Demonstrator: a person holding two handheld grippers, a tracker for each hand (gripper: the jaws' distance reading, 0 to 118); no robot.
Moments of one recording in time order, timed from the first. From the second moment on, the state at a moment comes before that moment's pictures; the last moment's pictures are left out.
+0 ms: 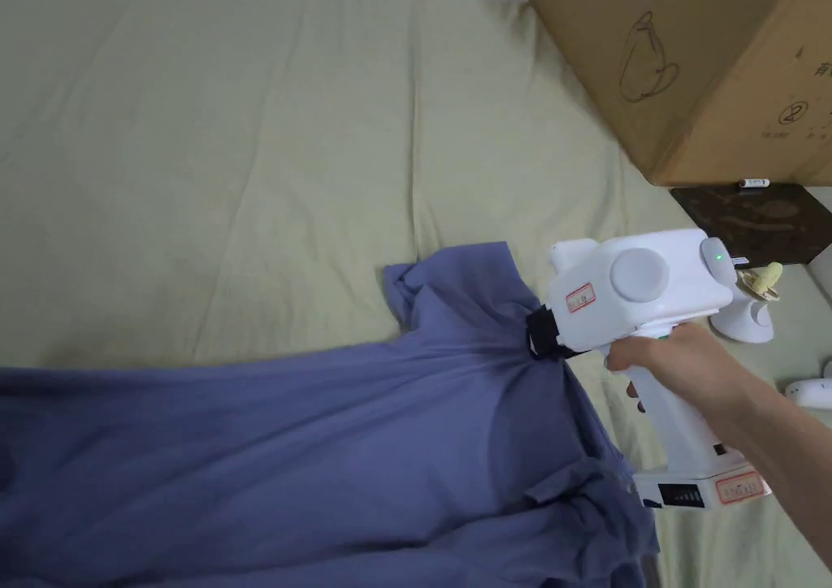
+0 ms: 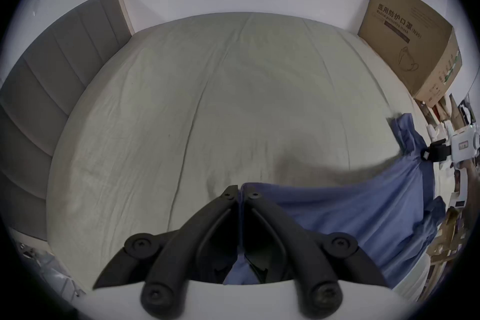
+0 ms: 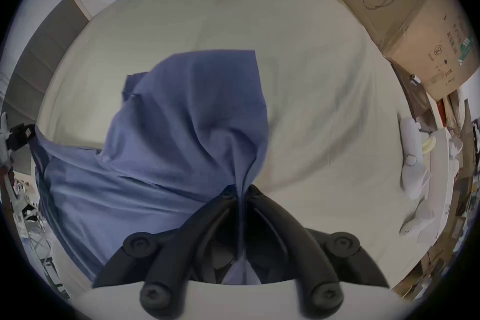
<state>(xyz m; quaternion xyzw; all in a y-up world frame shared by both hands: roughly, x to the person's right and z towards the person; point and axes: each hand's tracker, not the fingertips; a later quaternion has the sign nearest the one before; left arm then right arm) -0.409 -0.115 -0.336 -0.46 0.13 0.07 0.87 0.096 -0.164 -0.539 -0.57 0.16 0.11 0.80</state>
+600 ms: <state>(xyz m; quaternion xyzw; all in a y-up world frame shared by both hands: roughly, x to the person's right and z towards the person) -0.384 -0.066 -0.183 -0.45 0.12 0.03 0.88 0.153 -0.059 -0.330 -0.42 0.22 0.07 0.88</state>
